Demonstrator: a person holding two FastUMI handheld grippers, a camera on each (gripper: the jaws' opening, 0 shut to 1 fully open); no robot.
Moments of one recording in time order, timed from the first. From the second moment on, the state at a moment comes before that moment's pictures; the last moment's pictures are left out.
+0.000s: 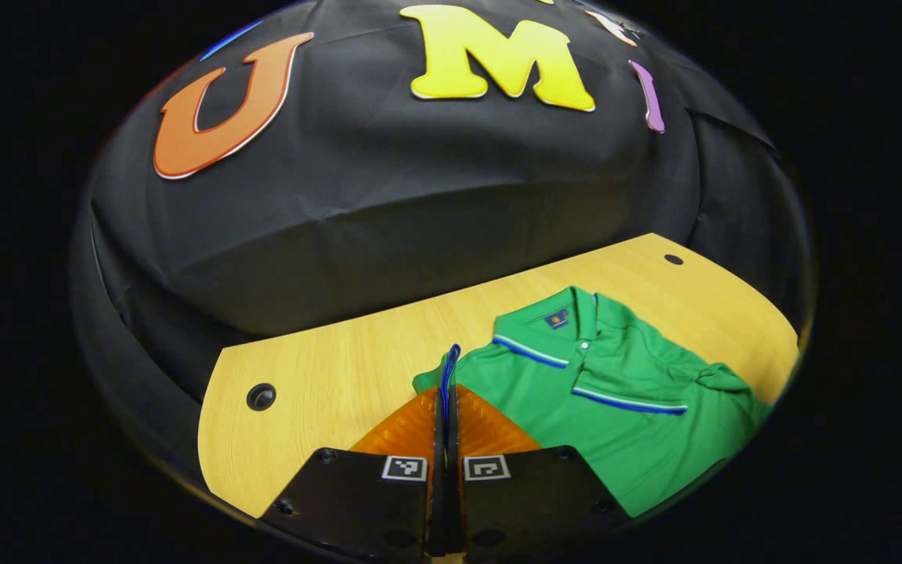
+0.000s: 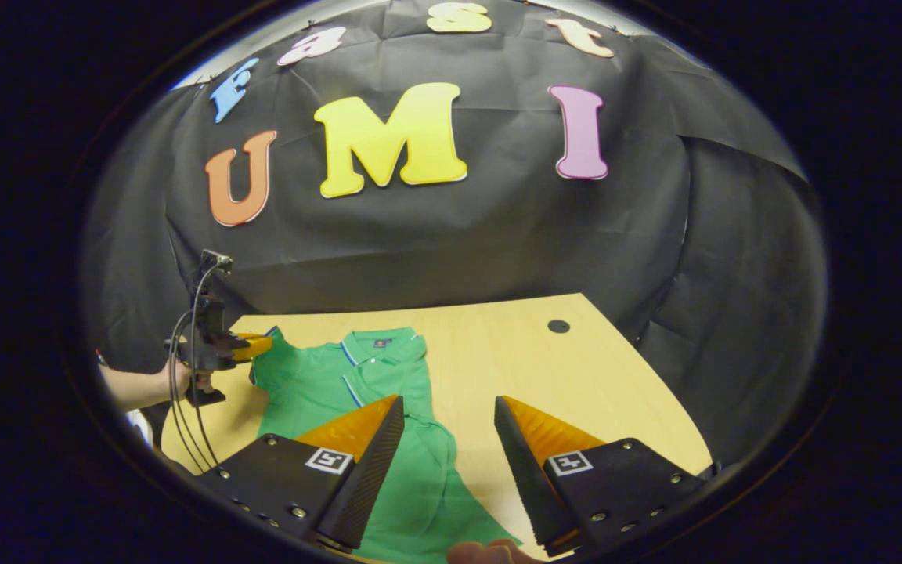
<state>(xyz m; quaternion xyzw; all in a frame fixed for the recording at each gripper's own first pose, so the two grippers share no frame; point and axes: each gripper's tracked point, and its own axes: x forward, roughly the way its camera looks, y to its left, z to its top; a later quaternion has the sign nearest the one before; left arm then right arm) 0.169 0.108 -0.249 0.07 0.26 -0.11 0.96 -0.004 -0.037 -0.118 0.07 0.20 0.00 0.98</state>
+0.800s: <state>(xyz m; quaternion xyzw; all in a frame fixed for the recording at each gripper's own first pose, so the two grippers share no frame) 0.134 -0.031 -0.263 0.04 0.31 -0.18 0.93 -0.031 -0.093 -0.121 0.12 0.20 -0.04 0.97</state>
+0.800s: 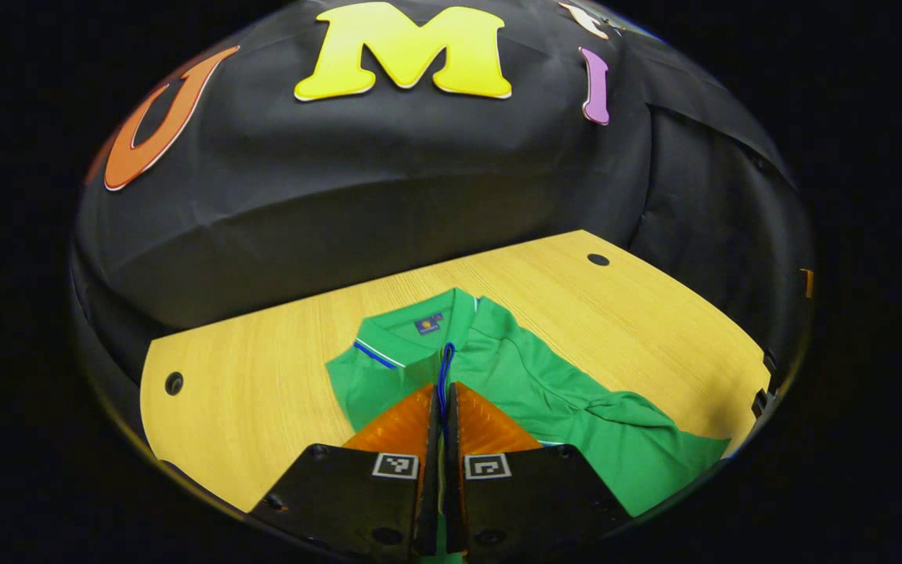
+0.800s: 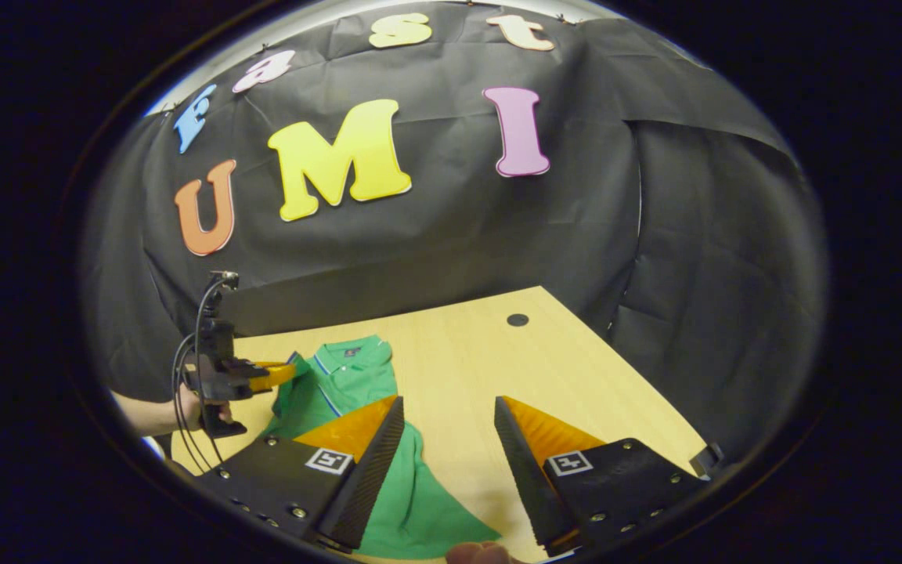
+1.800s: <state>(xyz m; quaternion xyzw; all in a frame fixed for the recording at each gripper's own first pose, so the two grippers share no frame) -0.084 0.039 -0.256 0.01 0.37 -0.13 0.92 -0.032 -0.019 -0.197 -0.06 0.29 0.21 0.93</state>
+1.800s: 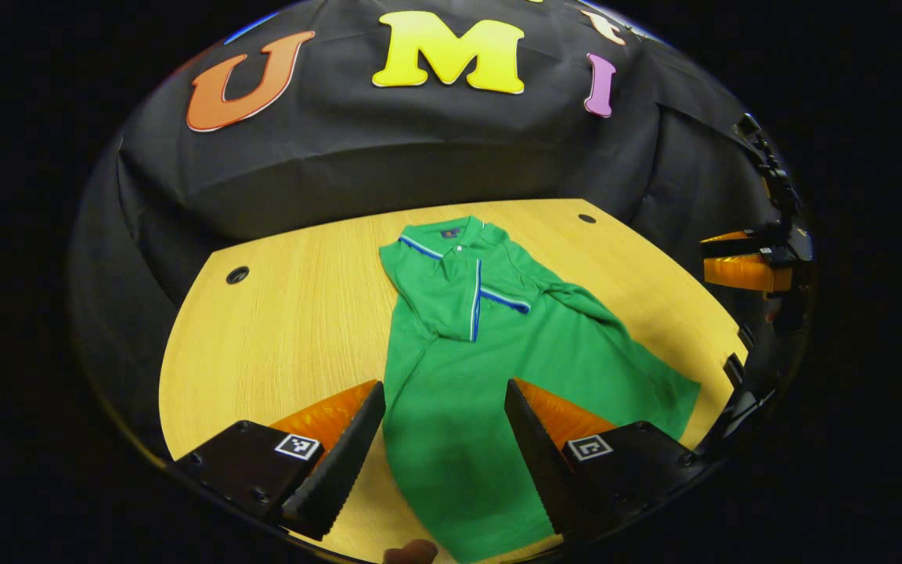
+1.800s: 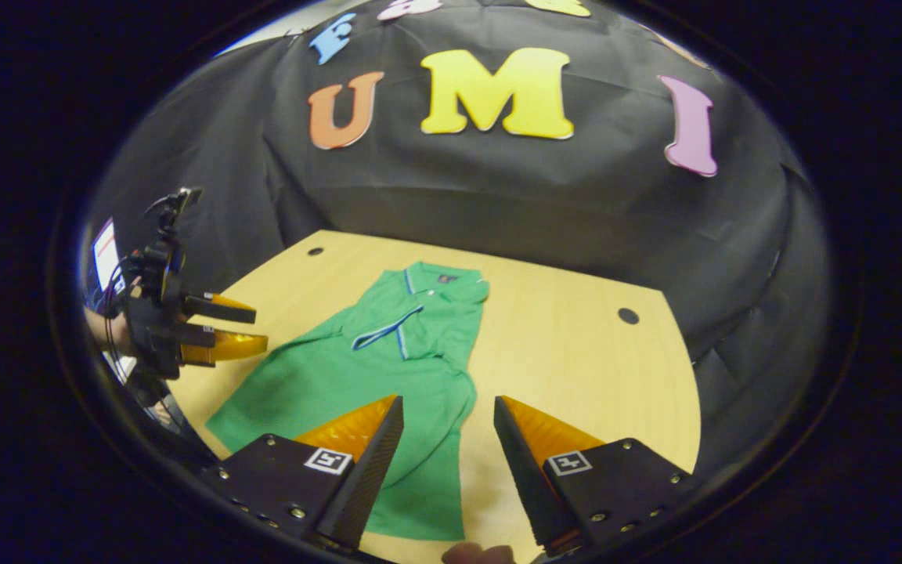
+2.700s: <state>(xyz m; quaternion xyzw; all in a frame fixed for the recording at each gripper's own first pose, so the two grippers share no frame) -0.259 0.050 -0.340 -0.05 0.53 -0.12 0.84 -0.120 -0.039 -0.354 -0.14 0.45 0.23 0.85</state>
